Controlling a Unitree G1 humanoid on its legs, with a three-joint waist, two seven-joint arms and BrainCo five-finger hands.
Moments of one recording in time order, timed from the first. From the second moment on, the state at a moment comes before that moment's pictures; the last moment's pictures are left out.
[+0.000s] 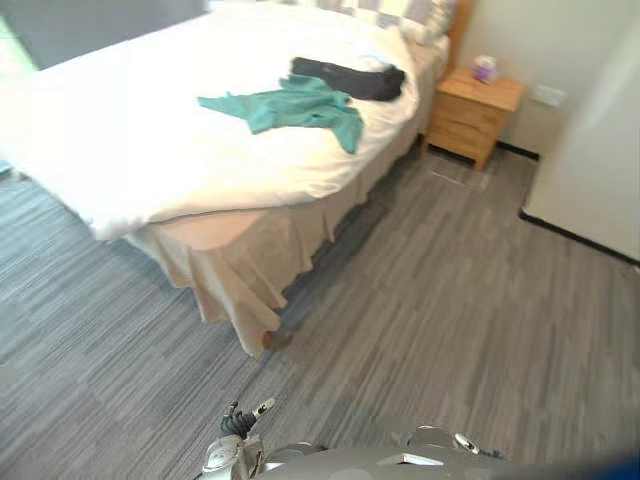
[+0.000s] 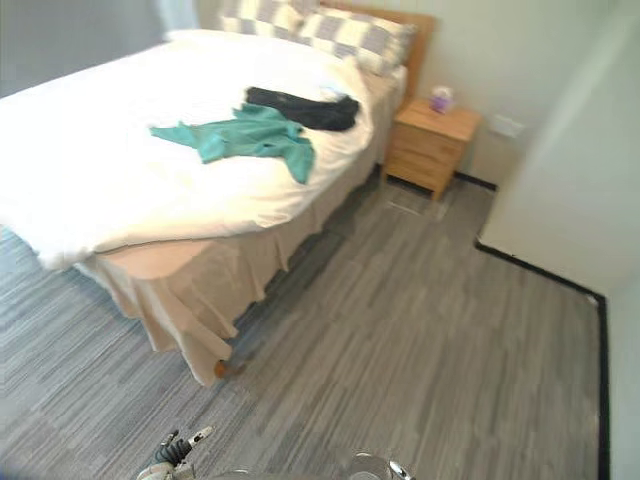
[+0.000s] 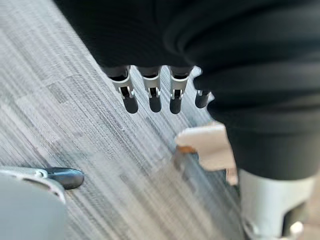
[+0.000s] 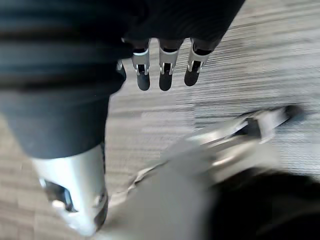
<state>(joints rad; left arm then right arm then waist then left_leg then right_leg) 0.09 0.06 0.24 1.08 -0.11 -0.10 0.11 0.13 -0.02 -0.48 1.11 0.10 -0.03 -0.10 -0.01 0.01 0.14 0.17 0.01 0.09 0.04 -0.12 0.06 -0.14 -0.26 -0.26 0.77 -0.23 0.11</state>
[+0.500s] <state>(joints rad) 0.10 -0.06 0.52 1.01 -0.11 -0.12 0.11 0.16 -0.02 -0.34 1.00 0.11 -0.05 -0.09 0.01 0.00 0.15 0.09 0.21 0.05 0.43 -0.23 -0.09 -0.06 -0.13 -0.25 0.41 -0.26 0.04</state>
